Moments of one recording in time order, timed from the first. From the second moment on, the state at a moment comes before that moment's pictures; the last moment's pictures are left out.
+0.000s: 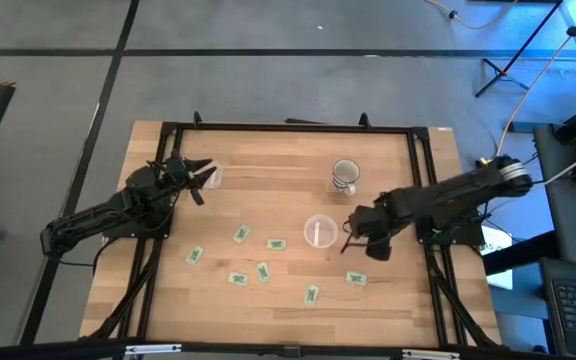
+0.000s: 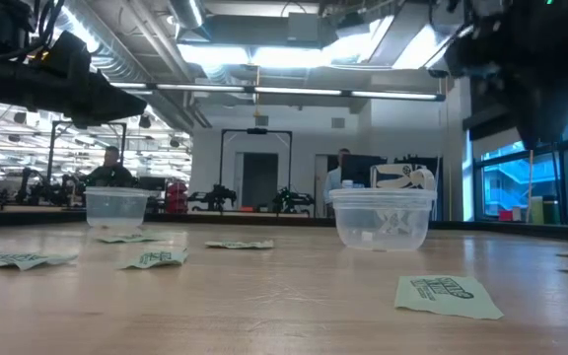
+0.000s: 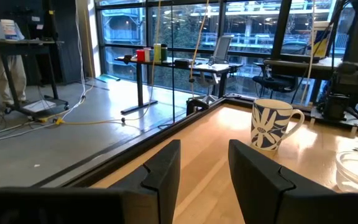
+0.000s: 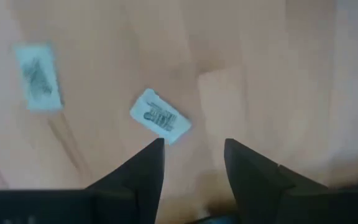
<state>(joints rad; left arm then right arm) 0.45 0.01 0.02 0.01 -0.13 -0.07 0.26 1.42 1.04 -1.22 0.04 0.61</state>
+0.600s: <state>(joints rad) 0.45 0.01 0.02 0.01 -0.14 -0.07 0.40 1.53 0.87 -1.08 0.02 0.33</state>
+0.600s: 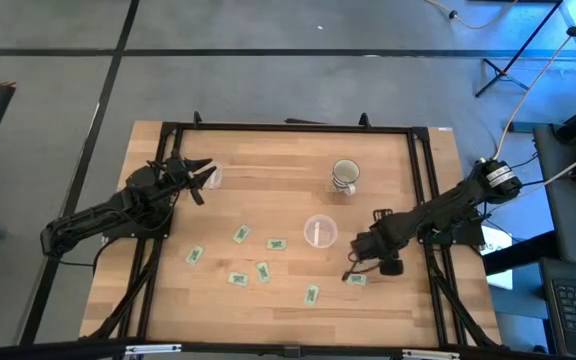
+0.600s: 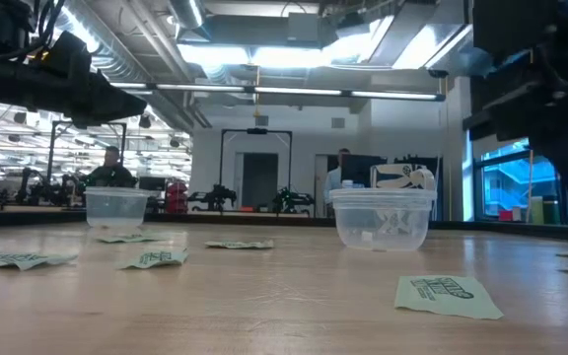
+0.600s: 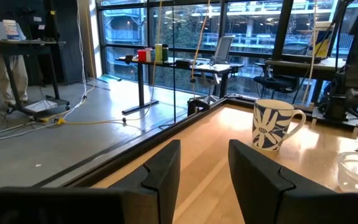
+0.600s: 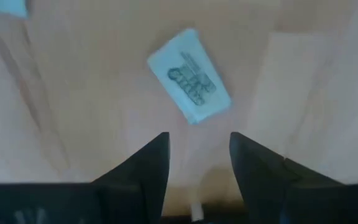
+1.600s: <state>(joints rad) 0.45 0.01 0.02 0.01 -0.14 -0.07 0.40 1.53 0.77 -0.84 0.02 0.01</state>
